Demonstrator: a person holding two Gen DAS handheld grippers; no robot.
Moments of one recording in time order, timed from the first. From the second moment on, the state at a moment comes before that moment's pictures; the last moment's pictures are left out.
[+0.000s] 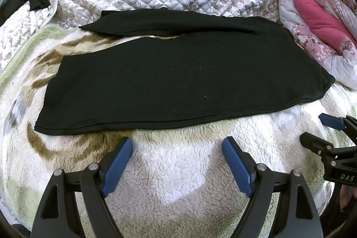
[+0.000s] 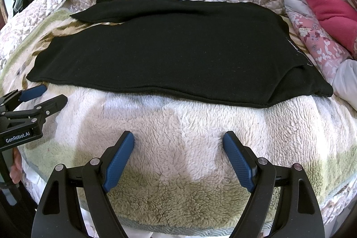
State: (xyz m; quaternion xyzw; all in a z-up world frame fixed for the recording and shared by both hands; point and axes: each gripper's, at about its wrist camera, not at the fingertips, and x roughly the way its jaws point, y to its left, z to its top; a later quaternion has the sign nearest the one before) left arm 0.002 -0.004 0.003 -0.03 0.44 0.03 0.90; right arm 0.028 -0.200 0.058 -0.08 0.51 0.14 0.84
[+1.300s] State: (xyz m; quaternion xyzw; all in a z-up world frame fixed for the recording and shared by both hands) left arm -0.006 0.021 0.014 -0.09 0.43 0.01 0.90; right arm 0.044 -0.268 0.086 0.01 0.50 0.10 0.86
